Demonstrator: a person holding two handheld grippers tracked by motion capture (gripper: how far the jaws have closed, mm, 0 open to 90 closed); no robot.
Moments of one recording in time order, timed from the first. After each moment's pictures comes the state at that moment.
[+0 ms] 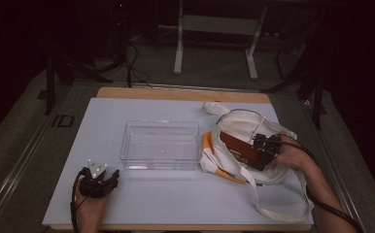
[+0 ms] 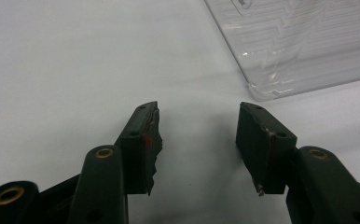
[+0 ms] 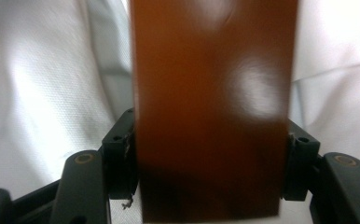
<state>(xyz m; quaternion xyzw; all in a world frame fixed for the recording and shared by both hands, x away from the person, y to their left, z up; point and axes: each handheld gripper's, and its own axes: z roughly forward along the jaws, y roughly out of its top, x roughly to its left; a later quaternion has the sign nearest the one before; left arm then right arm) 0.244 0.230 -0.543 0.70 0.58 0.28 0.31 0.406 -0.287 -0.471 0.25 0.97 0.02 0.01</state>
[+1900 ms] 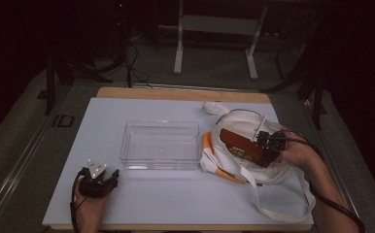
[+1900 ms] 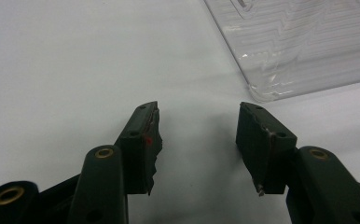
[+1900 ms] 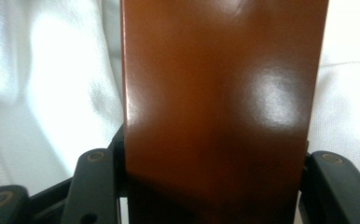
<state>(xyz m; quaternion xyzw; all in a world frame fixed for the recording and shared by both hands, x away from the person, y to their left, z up) 0.243 0.230 -0.543 0.70 0.58 0.28 0.31 0.407 -0.293 -0.453 0.22 0.98 0.02 0.01</state>
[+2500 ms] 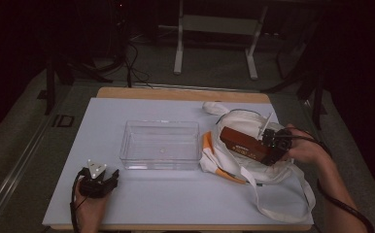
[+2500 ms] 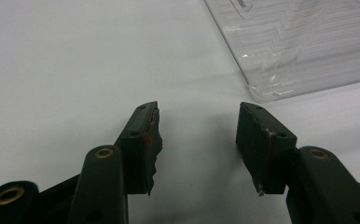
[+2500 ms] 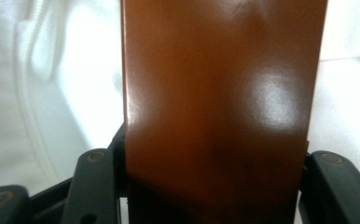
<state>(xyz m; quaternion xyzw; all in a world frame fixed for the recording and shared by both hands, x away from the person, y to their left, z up) 0.243 0.230 -0.543 0.70 0.58 0.28 0.31 0.400 -0.301 -0.430 0.20 0.98 0.03 0.01</state>
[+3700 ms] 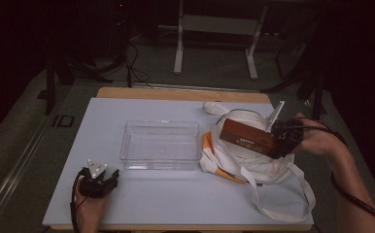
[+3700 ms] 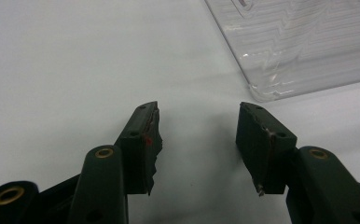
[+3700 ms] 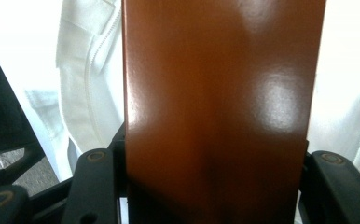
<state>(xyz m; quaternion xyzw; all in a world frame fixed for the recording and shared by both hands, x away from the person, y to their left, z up) 0.244 0.230 -0.543 0.70 0.58 0.28 0.31 0.390 -0.301 -0.372 0.16 0.99 0.06 0.02</state>
